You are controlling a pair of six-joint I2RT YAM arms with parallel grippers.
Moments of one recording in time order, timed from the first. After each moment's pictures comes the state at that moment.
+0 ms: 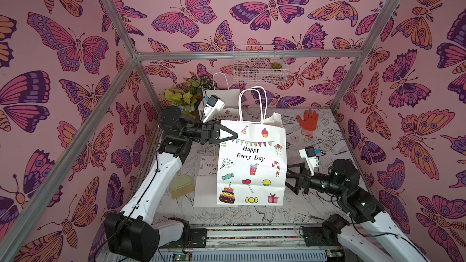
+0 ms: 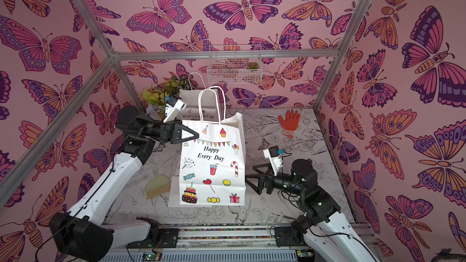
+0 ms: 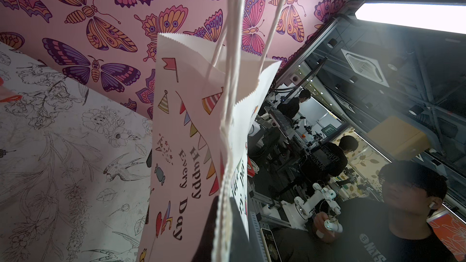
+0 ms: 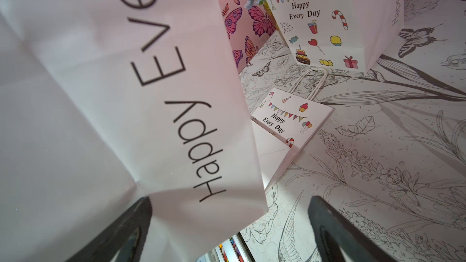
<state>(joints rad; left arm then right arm) -0.24 1.26 1.20 0.41 1.57 -1.03 0.52 0.57 0.64 -0.31 -0.65 0.53</state>
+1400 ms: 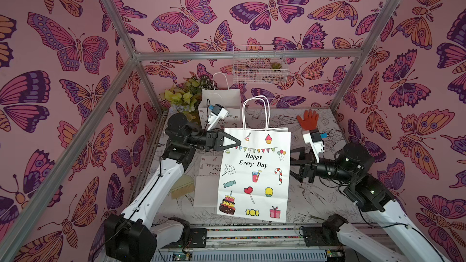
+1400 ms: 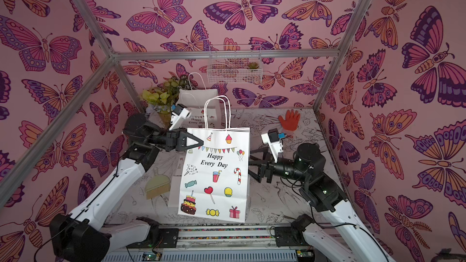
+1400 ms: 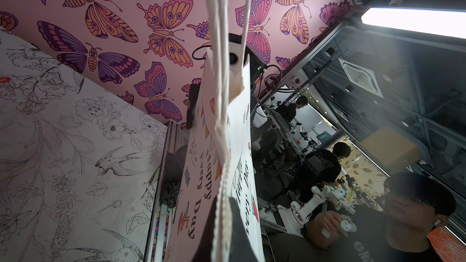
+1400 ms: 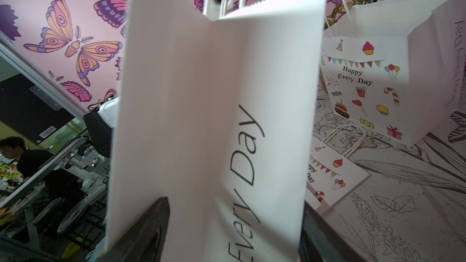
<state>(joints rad) -0.28 1.20 1.06 0.42 1.50 -0.99 0.54 0.72 0.93 -0.28 -0.78 0.50</state>
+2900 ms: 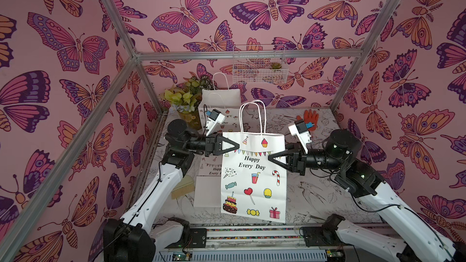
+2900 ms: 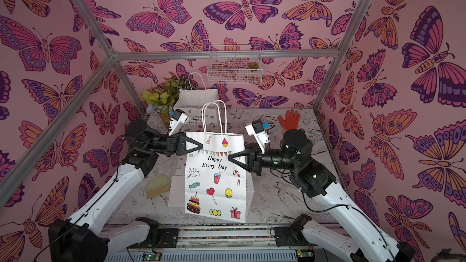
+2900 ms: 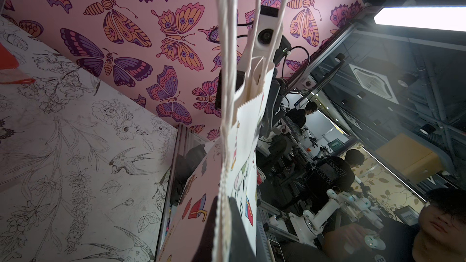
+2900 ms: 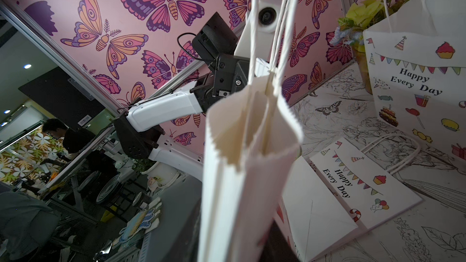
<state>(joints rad) -0.27 1.16 0.97 0.41 1.46 -0.92 0.68 0.94 1.12 -0.30 -0.75 0.49</state>
